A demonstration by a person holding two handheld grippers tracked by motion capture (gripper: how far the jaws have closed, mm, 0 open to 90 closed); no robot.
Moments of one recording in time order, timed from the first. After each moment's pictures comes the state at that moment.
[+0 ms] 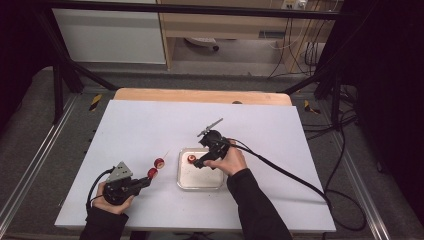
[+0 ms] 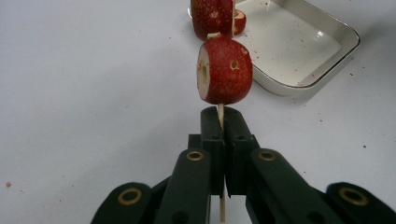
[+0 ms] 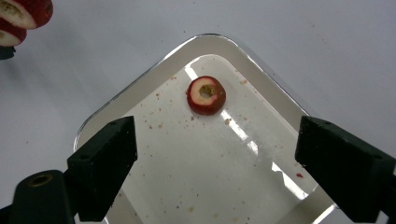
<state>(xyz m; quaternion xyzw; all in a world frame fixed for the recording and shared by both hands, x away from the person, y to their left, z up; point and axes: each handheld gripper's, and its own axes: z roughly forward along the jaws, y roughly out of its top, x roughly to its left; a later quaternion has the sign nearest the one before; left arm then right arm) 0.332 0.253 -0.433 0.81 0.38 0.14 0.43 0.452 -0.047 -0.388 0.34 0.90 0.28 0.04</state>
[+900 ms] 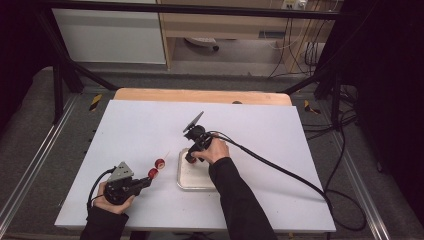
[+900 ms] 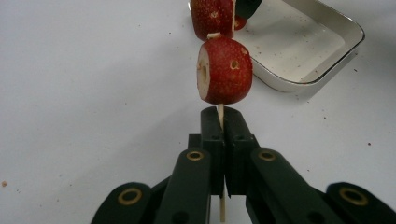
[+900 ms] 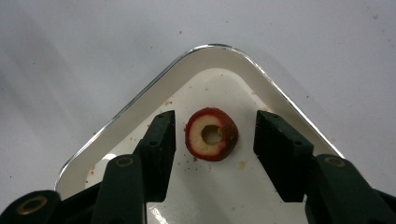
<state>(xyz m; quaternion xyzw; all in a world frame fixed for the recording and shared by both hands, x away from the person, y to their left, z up) 0.334 0.251 -0.435 0.81 0.38 0.13 0.42 0.495 -0.003 -0.410 0.36 0.91 0.20 -0.03</state>
